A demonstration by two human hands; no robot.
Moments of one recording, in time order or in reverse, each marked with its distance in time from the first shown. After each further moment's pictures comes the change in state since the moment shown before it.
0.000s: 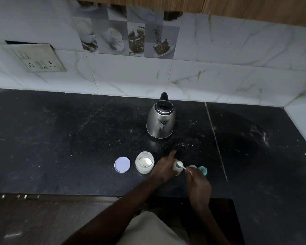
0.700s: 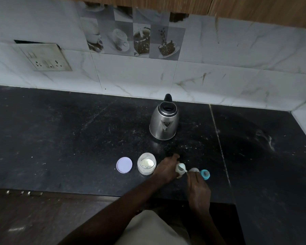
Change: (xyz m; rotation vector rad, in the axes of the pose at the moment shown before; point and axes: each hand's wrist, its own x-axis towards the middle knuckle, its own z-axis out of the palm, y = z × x) left_hand 0.003 0.007 -0.006 0.070 -0.023 -0.034; right_hand -0.008 0.021 0.020 -0.176 -0.118 -0.159
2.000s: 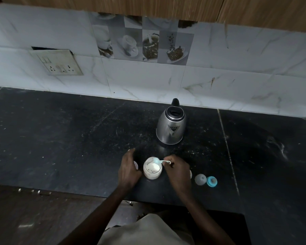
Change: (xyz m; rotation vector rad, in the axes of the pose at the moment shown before) left_hand -0.066 -0.119 -0.068 -0.130 0.531 -0.262; right_hand 0.085 -0.104 -0.022 0.693 -0.108 0.125
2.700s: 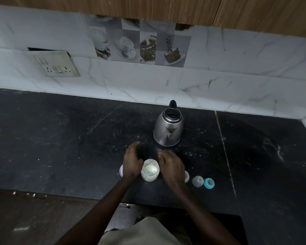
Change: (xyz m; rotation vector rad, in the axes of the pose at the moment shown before) left_hand 0.029 0.041 0.003 -0.110 0.070 0.065; right_hand 0.022 -0.009 0.015 -0.359 0.116 -0.231
